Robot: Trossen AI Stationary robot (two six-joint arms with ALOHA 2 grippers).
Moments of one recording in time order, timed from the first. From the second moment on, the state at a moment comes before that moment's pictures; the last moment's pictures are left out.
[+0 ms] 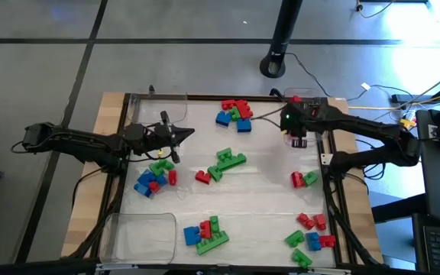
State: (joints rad) left arm 0.06 0.94 0.40 0.61 -0.30 0.17; right arm -0.53 1.19 0.90 -0.97 0.35 -0.54
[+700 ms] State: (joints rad) left arm 0.06 0.94 0.40 0.61 -0.30 0.17; right arm -0.73 1.19 0.90 -0.89 0.32 -0.56
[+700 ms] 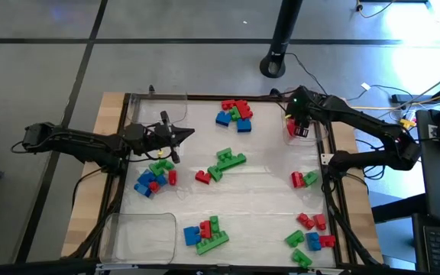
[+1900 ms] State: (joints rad) left arm 0.06 0.94 0.40 0.61 -0.30 0.16; right arm -0.25 1.11 0.90 -1.03 0.16 -0.32
